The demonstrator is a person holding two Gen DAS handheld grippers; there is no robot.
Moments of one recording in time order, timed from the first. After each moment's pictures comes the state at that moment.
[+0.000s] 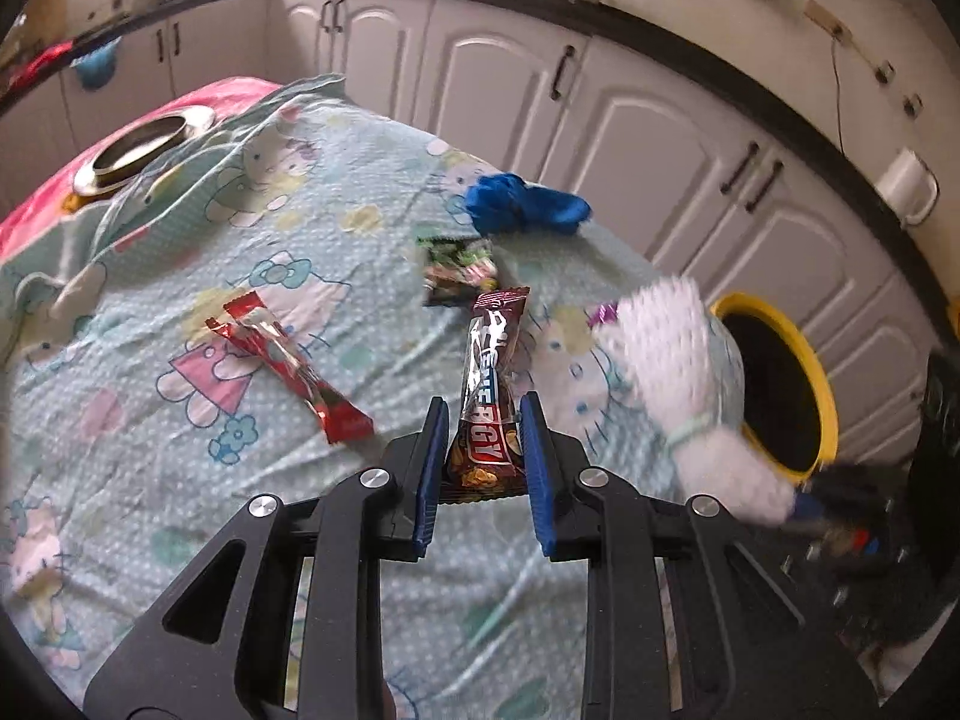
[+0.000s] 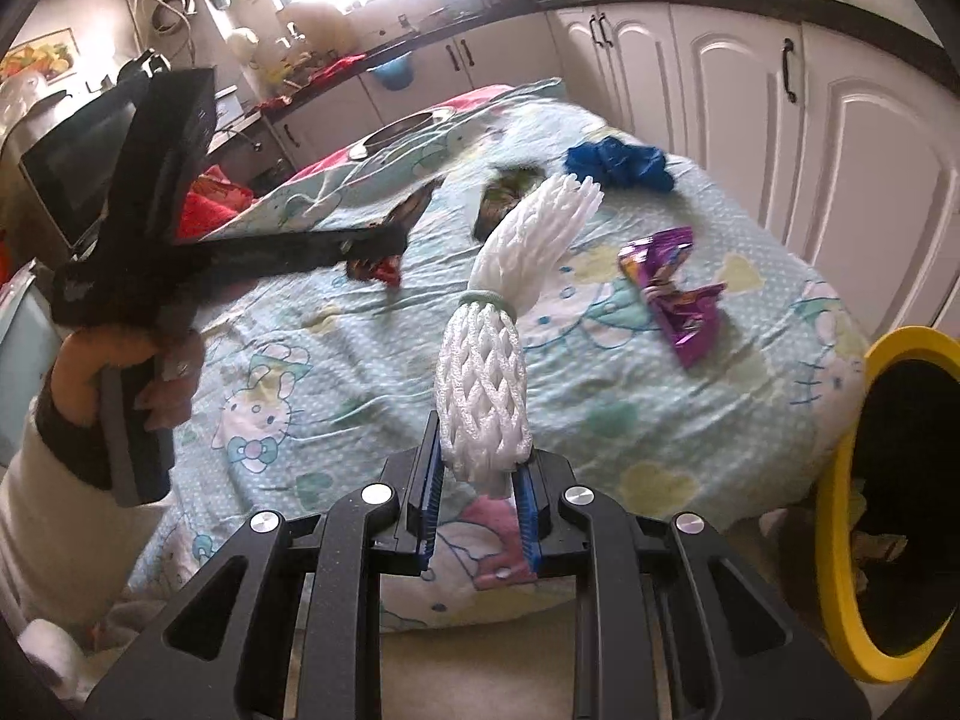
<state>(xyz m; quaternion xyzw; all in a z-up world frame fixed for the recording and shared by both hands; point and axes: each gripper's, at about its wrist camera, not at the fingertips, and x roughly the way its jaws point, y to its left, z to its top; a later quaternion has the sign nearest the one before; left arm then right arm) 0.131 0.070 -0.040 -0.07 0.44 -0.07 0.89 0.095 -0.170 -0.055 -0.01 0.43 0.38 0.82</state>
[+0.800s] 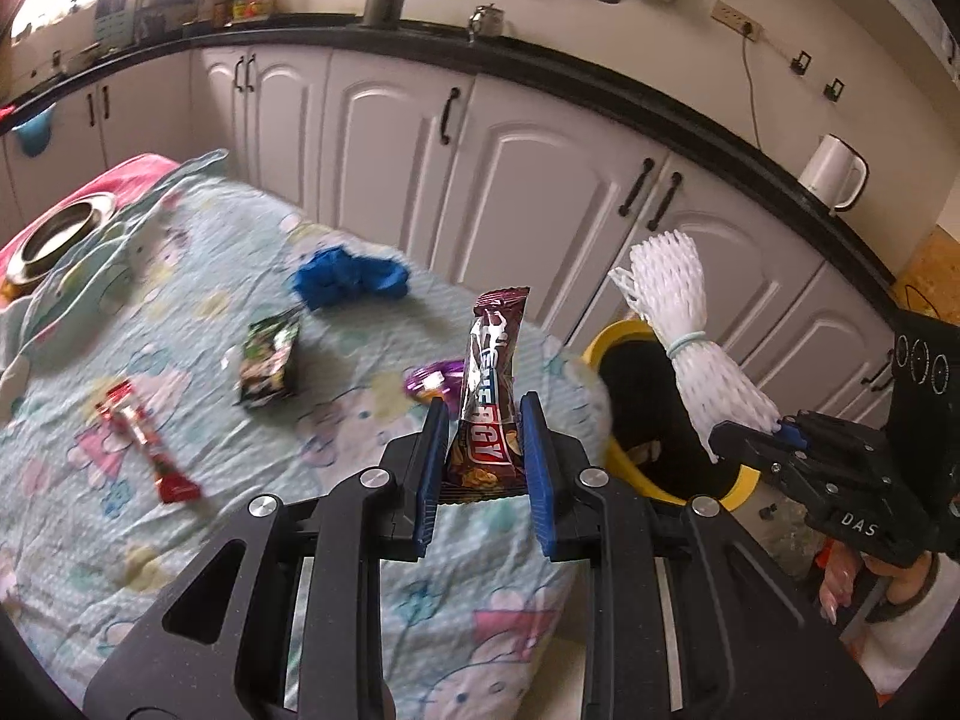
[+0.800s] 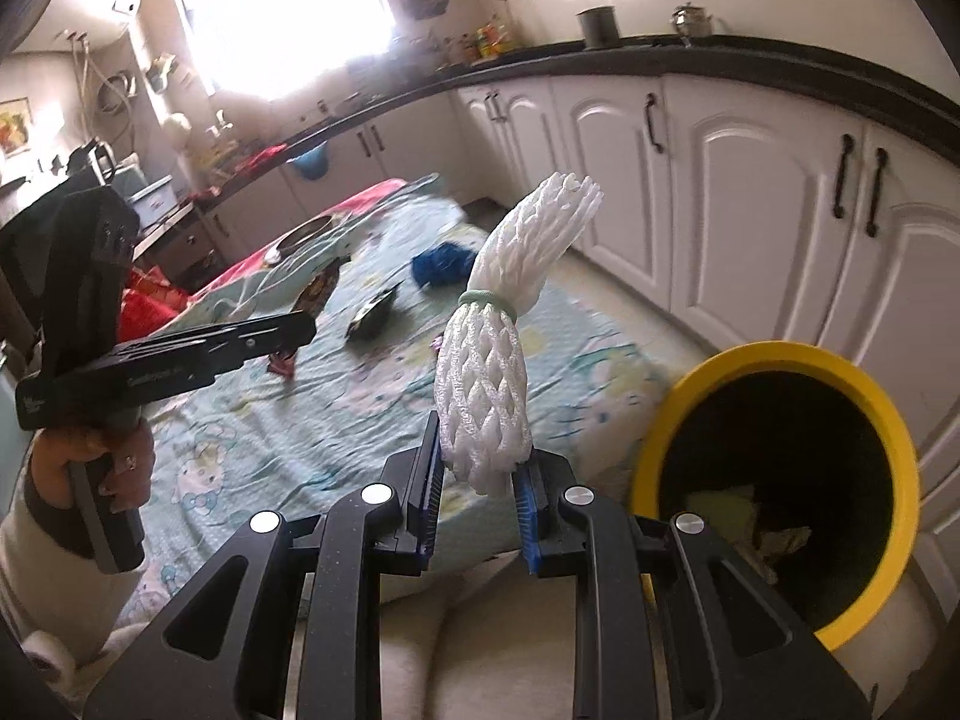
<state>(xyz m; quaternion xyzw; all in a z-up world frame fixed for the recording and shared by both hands) 0.134 -0.019 -0.001 -0.07 0.38 -0.15 0.91 0.103 -0.273 -0.017 0.03 0.37 0.29 0.88</state>
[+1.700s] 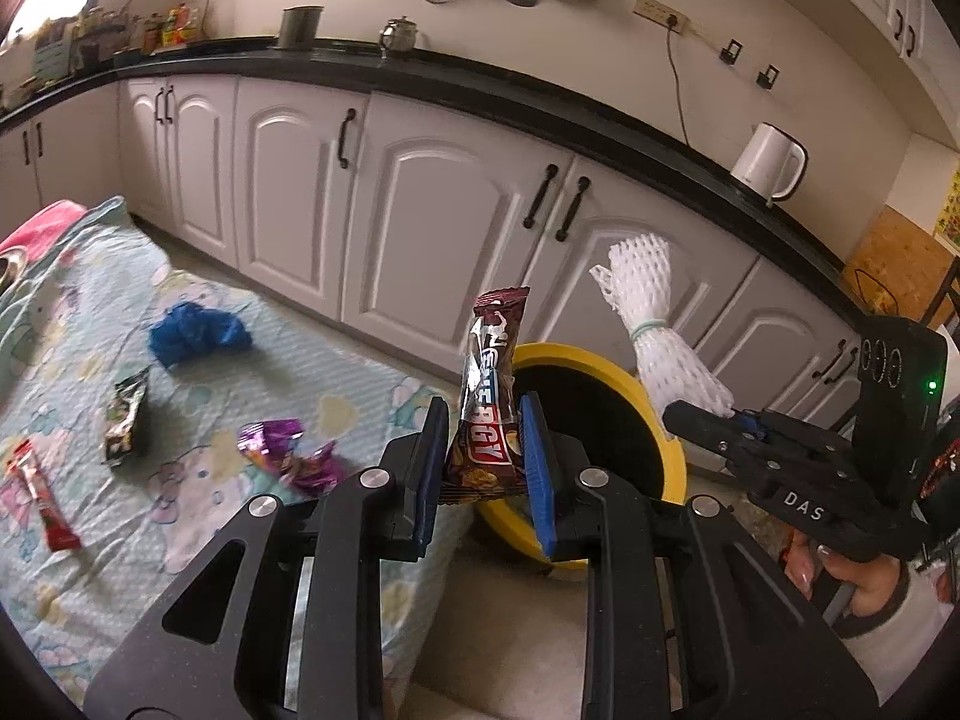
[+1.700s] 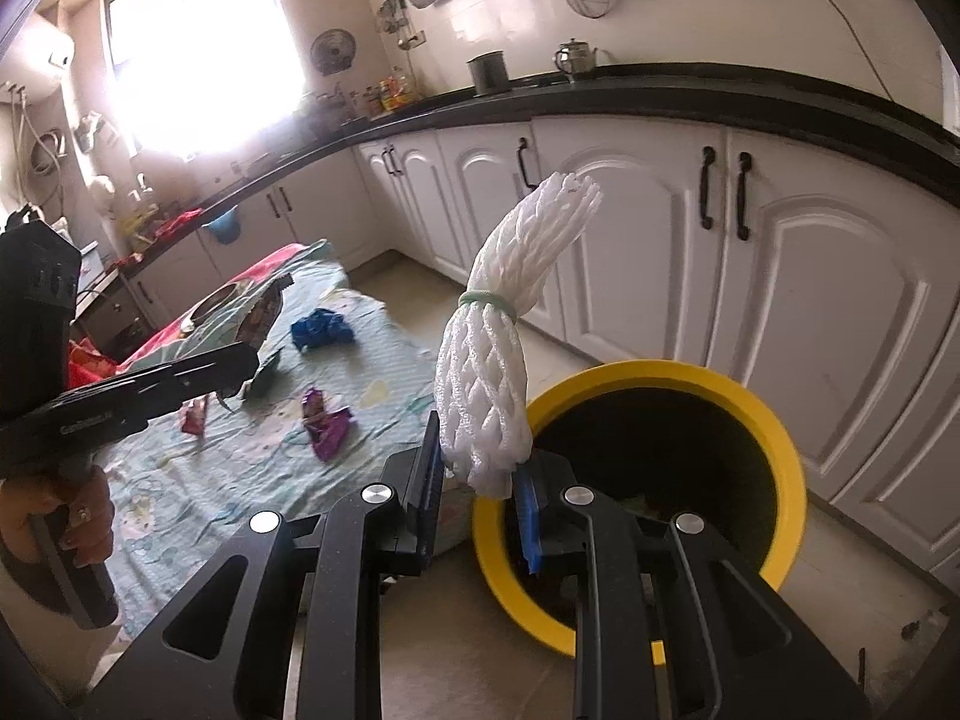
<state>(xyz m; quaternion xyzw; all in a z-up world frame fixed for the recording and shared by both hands) 0.145 -0.108 0.012 -0.06 0.36 -0.23 0.90 0.104 -0.357 -0.009 0.06 0.34 0.18 0.92</state>
